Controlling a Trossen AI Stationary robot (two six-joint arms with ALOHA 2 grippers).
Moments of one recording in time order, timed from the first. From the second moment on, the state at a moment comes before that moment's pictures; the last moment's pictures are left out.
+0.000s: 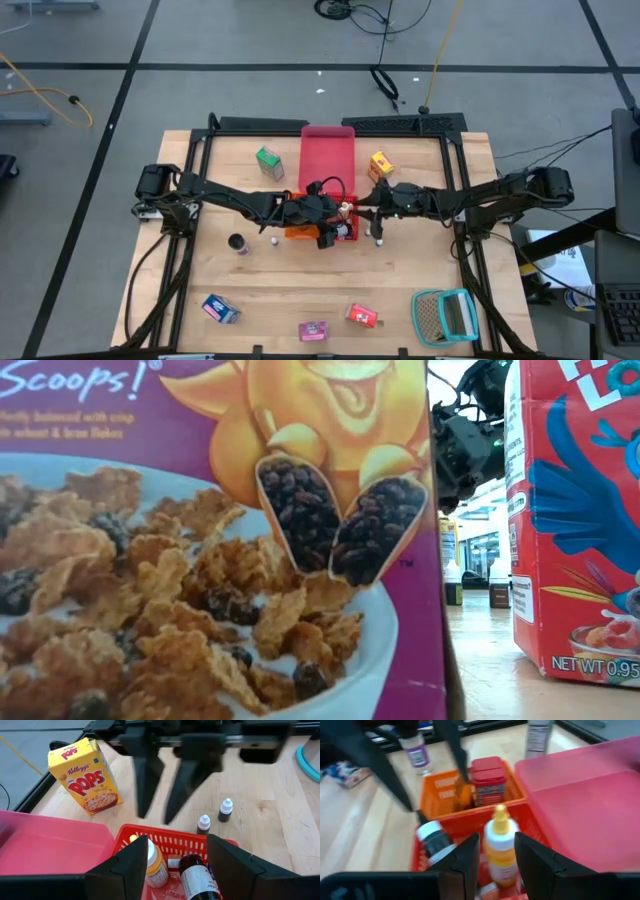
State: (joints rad) left arm -0.08 1.77 1.15 0.05 -0.29 -0.04; right arm -0.07 1.31 0.45 0.46 0.05 0.17
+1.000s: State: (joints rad) left arm -0.08 1.77 1.15 0.05 -0.29 -0.03; right arm 0.26 1.17 0.45 -0.03 0.13 0.39
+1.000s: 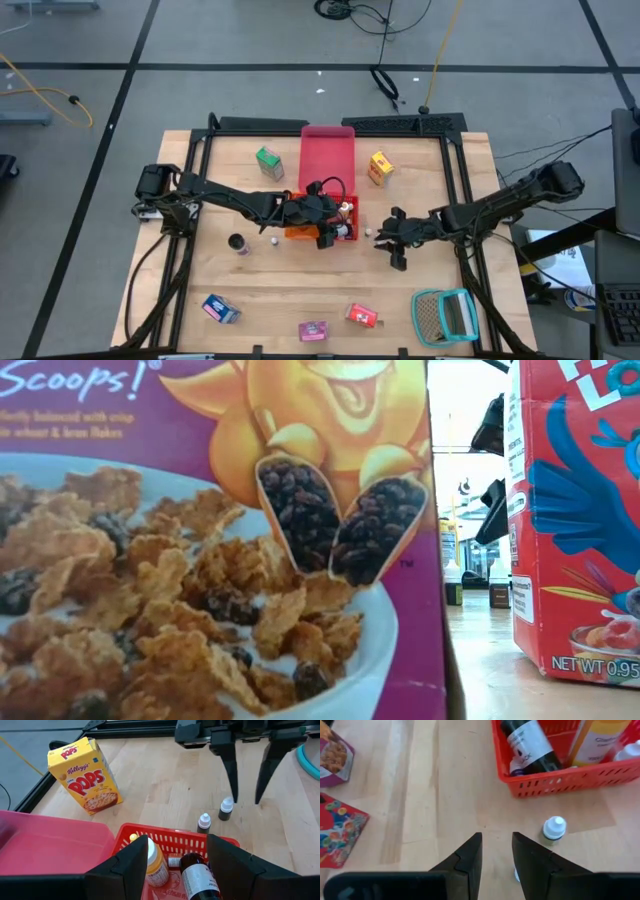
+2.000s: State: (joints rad) left arm -0.08 1.77 1.15 0.06 -0.29 -0.03; right arm 0.29 1.17 0.26 0.19 0.27 0.46
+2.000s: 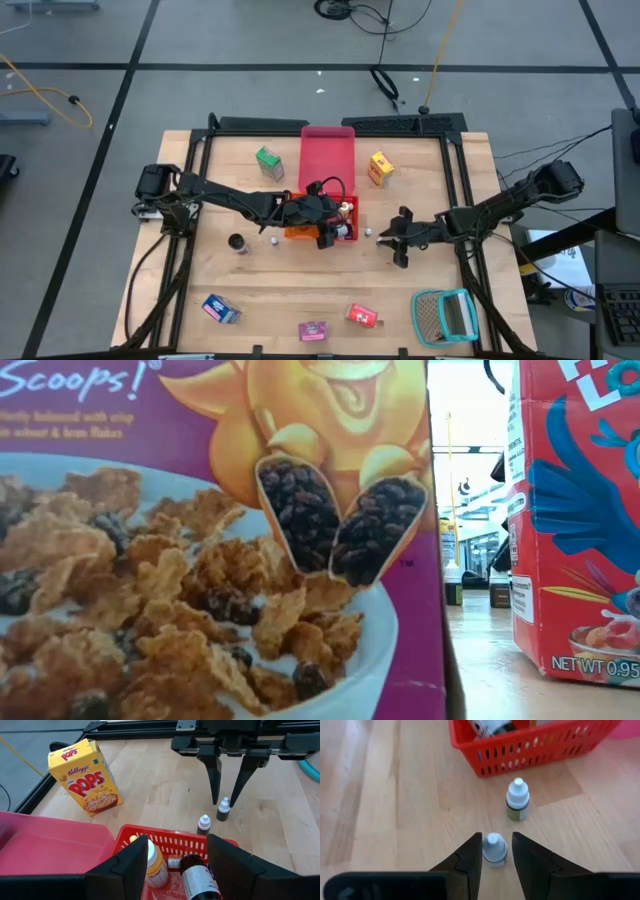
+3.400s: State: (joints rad) left arm -0.08 1.77 1.15 0.06 -0.29 -0.03; right arm 0.29 1.17 0.21 0.31 0.26 0.46
